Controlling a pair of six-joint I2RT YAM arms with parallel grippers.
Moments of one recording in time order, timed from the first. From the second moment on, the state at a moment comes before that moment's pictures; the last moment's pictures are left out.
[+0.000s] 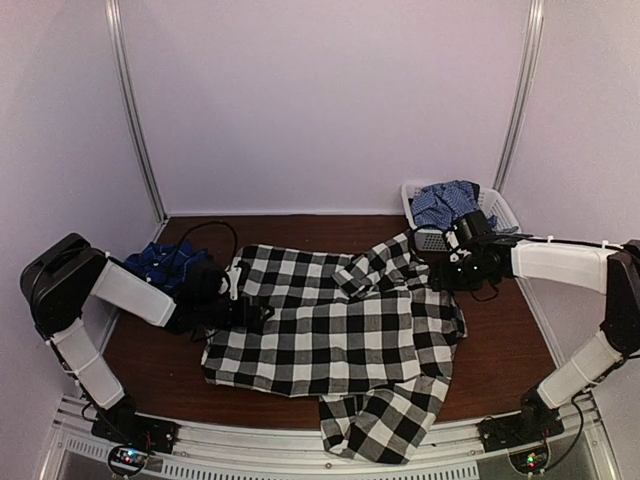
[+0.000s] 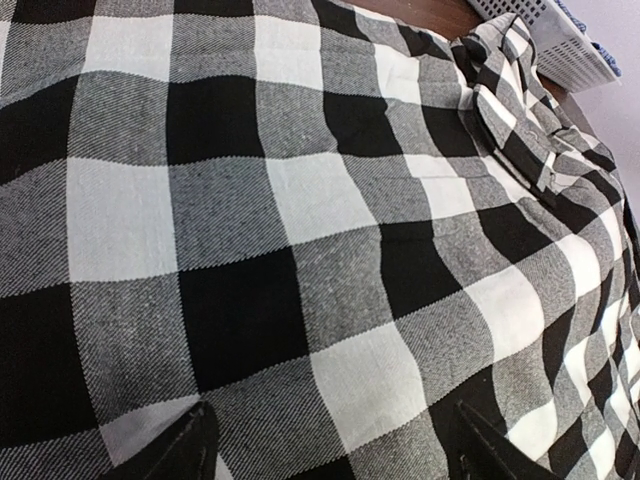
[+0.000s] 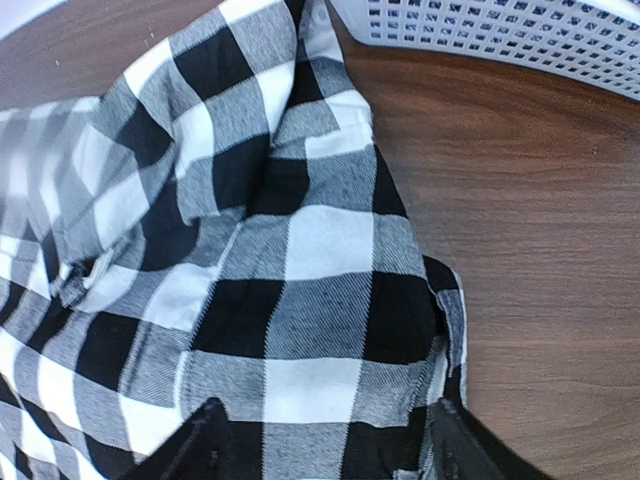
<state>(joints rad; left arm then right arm) -0.56 1.70 0.59 0.44 0.21 -0.44 0.38 1.47 0.94 -0.39 0.08 0.34</state>
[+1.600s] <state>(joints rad) -0.67 1.67 0.80 0.11 -0.01 -0.41 0.37 1.42 0.78 -0.32 -0.06 0.39</state>
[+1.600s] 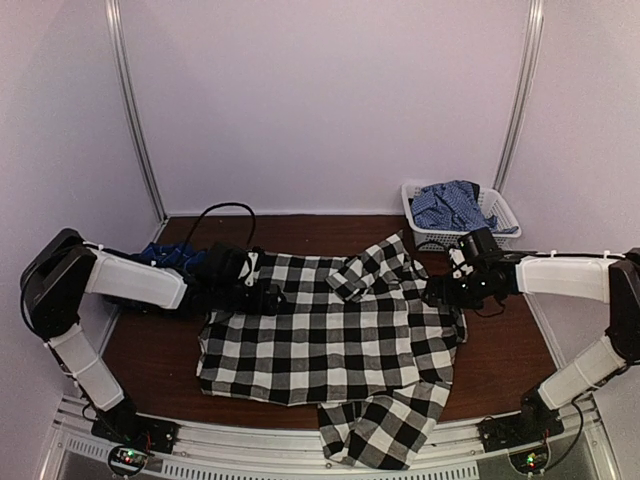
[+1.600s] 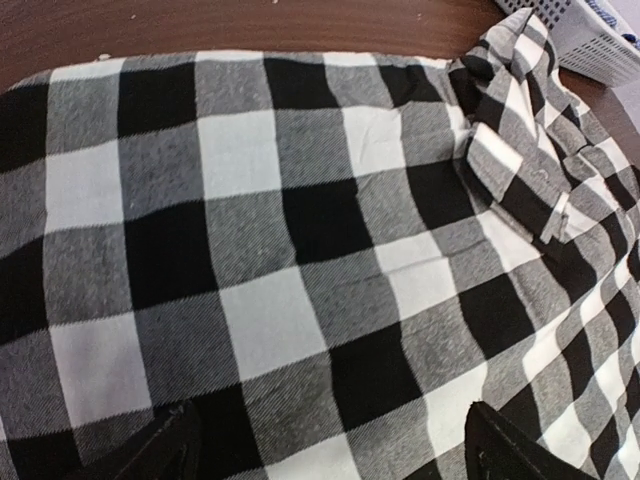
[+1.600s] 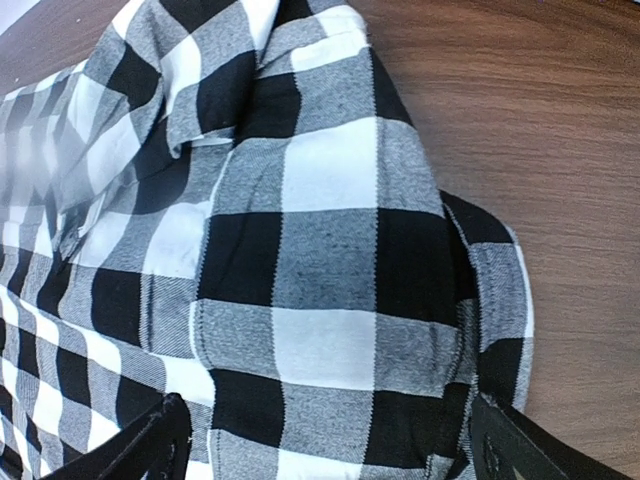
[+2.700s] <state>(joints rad) -0.57 1.95 1.03 0.18 0.18 -0.33 0.27 1.80 1.02 -0.19 -0.12 0.26</state>
